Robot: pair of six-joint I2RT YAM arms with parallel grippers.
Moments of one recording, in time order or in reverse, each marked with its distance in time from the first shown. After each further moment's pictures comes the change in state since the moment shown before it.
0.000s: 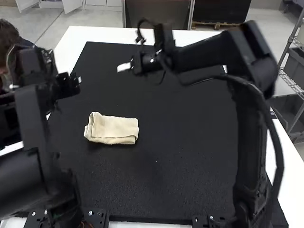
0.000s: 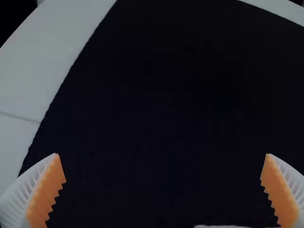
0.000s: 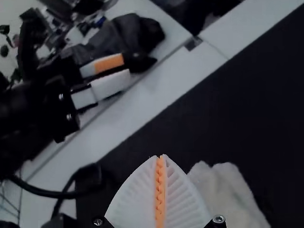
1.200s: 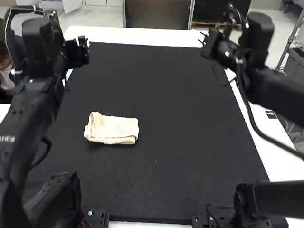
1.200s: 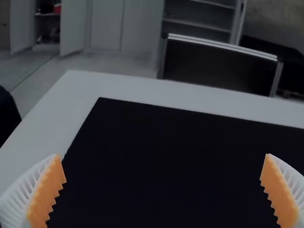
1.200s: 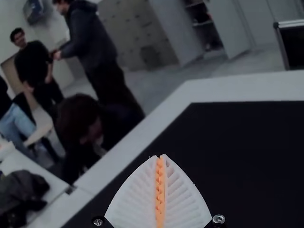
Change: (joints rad) left arm -0.267 -0.327 0.048 0.024 -0.264 -0.108; right arm -0.459 -0.899 -0.698 0.229 0.256 0.105
